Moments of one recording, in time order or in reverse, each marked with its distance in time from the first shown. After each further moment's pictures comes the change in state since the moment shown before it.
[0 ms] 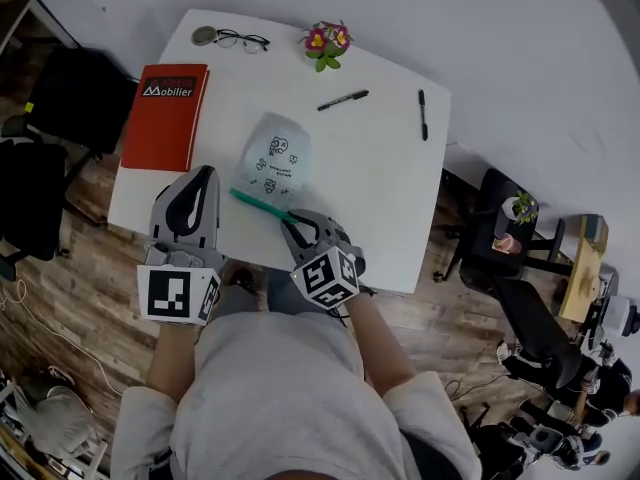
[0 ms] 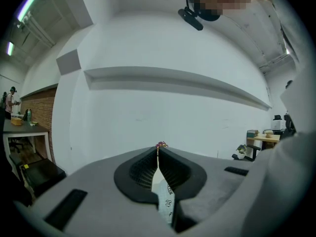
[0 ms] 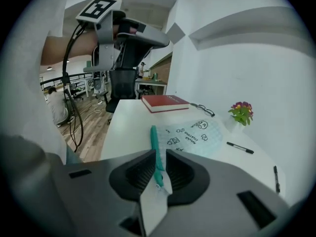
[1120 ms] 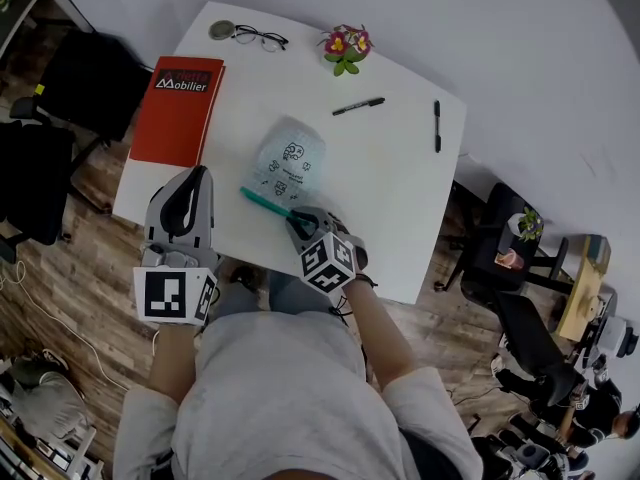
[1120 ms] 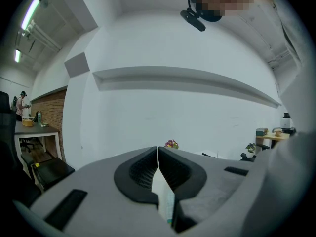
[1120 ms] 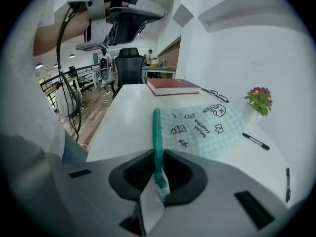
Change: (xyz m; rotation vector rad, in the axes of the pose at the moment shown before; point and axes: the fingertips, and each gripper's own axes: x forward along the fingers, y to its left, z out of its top) left arm -0.007 0.028 -0.008 -0.008 0.019 0.103; right arm 0.042 0.000 -0.029 -0.051 0.140 0.114
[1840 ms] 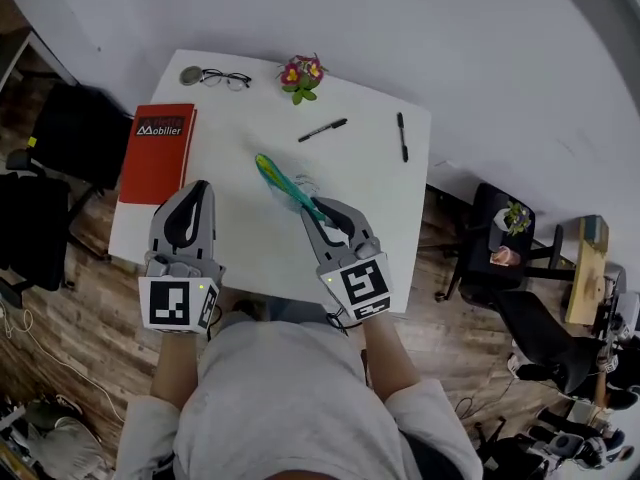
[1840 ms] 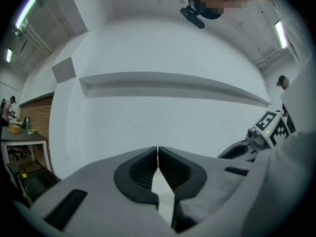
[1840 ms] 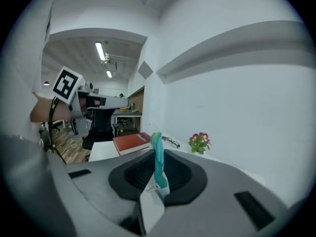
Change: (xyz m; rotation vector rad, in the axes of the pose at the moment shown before) left arm 0.025 -0.045 0.037 0.052 -0.075 -0.095; right arm -0.164 -0.097 0.082 0.277 -0.490 -0.318
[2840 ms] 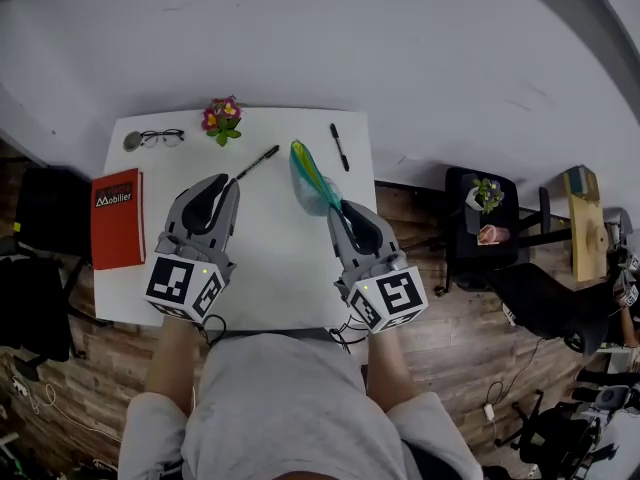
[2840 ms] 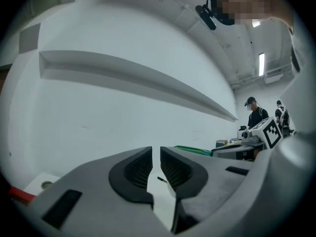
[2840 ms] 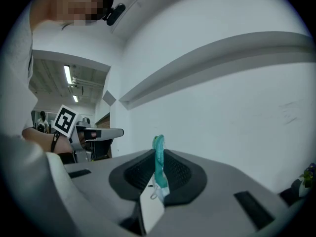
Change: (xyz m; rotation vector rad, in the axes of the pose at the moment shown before) left arm 0.113 -0.139 0.037 -0.053 -0.028 -0.400; right arm -0.123 -0.139 0.012 0.248 -0.258 -0.322
